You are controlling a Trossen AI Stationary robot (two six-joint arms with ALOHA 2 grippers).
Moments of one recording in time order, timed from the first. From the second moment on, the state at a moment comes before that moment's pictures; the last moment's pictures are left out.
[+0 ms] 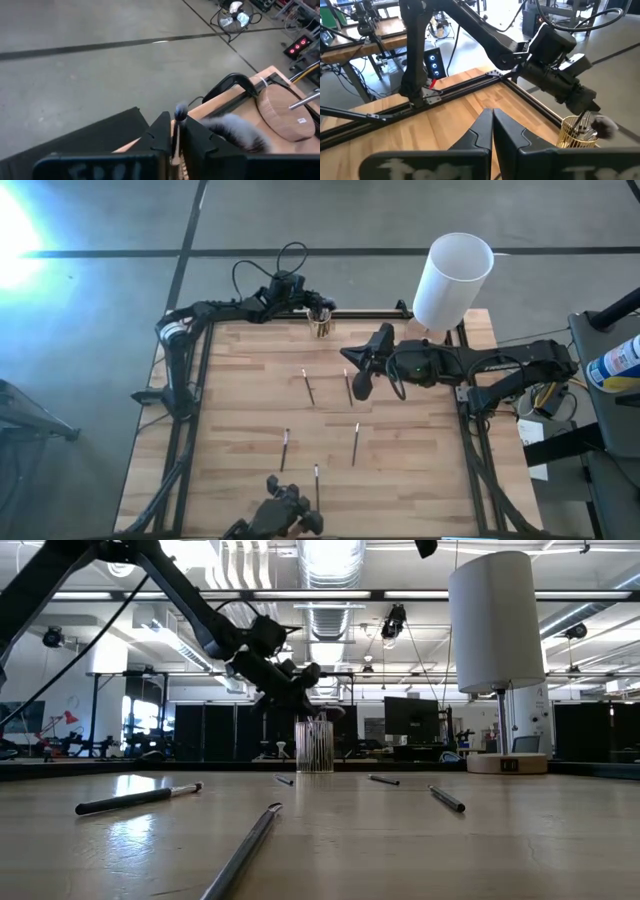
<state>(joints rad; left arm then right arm) 0.73 1.91 1.26 0.26 0.02 -0.43 0.09 1.32 1.22 -0.18 0.50 0.28</state>
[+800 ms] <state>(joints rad) 0.66 1.52 1.18 -0.06 0.06 -0.37 0.09 1.31 1.22 -0.27 0.50 0.32</state>
